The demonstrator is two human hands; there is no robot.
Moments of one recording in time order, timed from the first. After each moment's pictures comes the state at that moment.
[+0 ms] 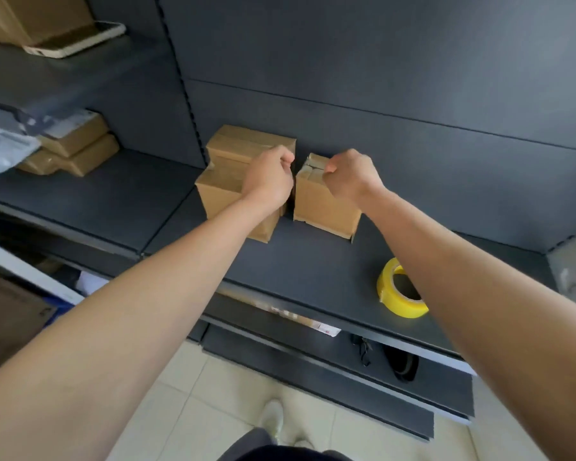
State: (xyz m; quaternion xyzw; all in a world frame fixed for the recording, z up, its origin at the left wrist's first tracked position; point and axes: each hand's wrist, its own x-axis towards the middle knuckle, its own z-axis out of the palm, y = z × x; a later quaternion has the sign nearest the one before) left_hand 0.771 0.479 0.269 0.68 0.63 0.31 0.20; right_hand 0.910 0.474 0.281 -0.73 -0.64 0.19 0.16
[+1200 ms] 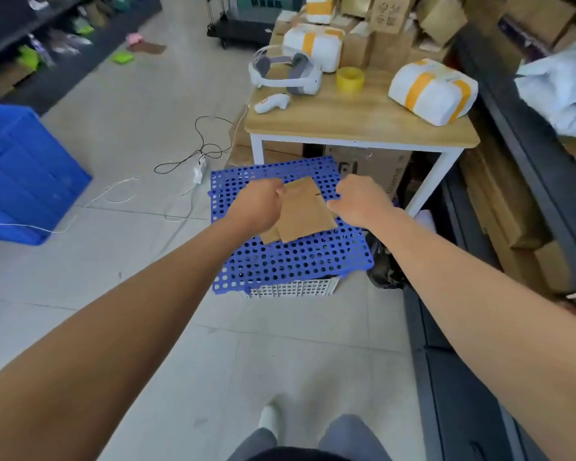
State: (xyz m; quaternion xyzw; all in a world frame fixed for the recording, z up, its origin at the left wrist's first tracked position) left_hand 0.232 -0.051 0.209 0.22 0.94 0.24 0.09; right_hand 0.280 0.127 0.223 -0.11 -0.98 0.15 -0.10
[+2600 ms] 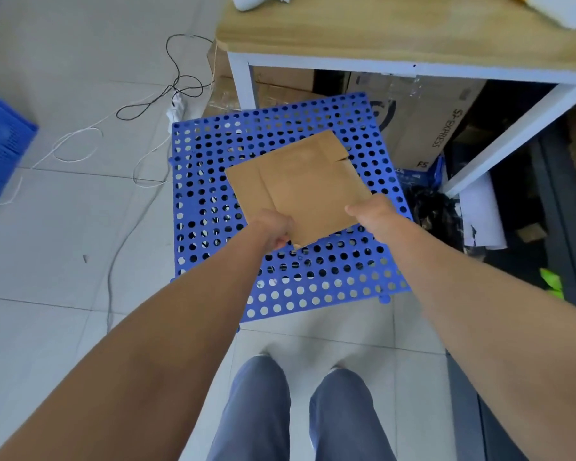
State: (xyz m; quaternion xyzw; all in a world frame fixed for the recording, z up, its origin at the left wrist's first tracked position) left_hand 0.056 0.020 -0.085 -0.24 0.74 0.49 0.40; right_hand 0.094 0.195 -0.080 -0.41 -0.79 0.40 -0.19
